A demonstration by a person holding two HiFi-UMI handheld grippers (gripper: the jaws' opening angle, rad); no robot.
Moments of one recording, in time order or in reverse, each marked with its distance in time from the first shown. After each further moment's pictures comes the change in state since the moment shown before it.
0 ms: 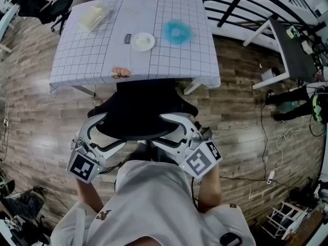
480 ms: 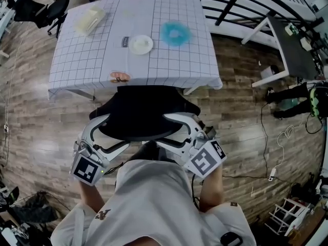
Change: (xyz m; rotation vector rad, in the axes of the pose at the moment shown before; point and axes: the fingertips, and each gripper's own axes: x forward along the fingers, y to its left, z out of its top) left arm 0.018 0.019 0.001 -0.005 -0.002 -0.012; right arm 0.002 -0.025 -0.007 0.011 0.005 -0.010
